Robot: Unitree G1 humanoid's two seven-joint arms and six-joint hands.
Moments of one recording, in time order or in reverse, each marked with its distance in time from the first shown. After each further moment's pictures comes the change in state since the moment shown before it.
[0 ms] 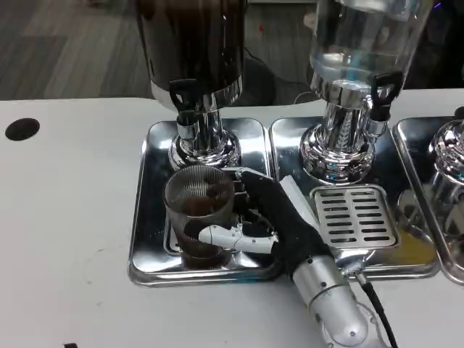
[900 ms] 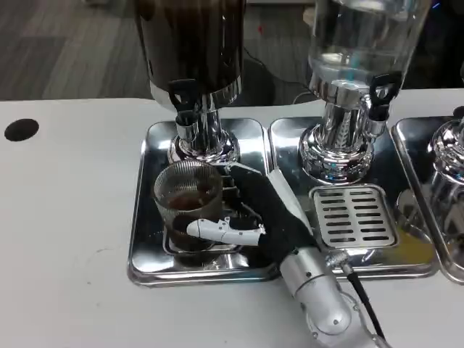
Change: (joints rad) left arm 0.036 -0.012 0.020 0.000 -0.027 -0.039 0.009; right arm -0.068 0.031 0.020 0.066 -0.006 0.031 -0.040
